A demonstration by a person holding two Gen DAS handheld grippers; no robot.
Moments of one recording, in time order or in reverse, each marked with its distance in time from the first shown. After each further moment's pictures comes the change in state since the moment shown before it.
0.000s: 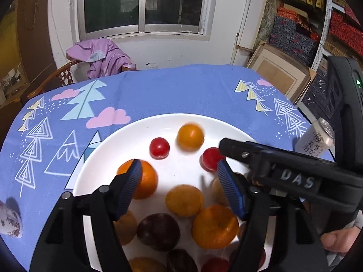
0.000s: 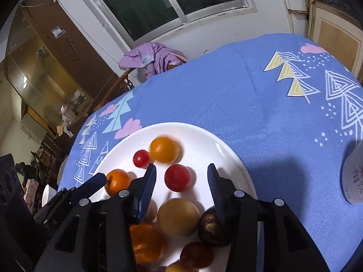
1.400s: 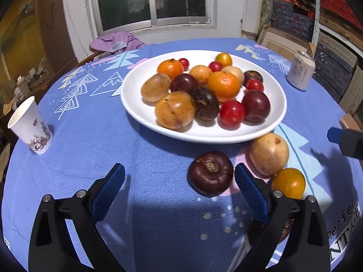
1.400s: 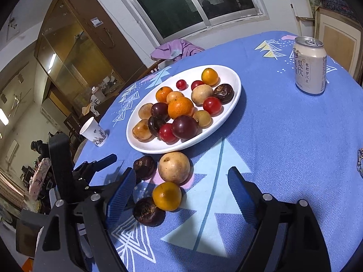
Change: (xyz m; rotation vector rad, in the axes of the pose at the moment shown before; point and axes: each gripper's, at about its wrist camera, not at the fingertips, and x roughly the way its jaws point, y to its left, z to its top) left arm -0.087 0.001 -0.157 0.084 0.026 0.124; right arm -0.136 0.000 -0.167 -0.100 -0.021 0.116
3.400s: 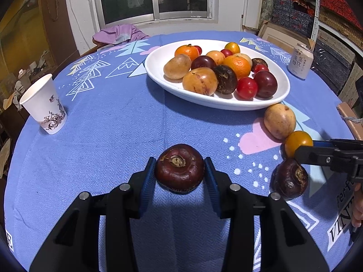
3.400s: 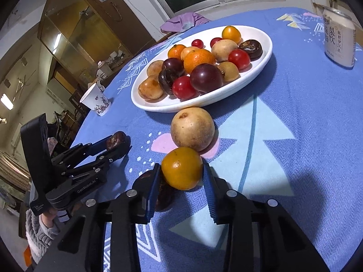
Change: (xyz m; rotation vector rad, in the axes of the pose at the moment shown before) left arm -0.018 0.035 -0.032 -0.016 0.033 -0.010; right arm 0.047 0.018 -0.028 -0.057 0.148 0.035
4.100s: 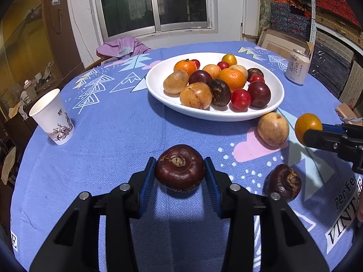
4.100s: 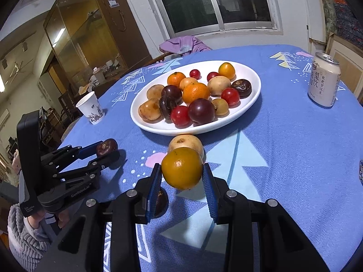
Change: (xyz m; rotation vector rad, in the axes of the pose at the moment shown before) left arm -0.017 -0.009 0.000 0.023 -0.077 0.037; right arm -0.031 0.014 0.003 -0.113 -0.143 -0.120
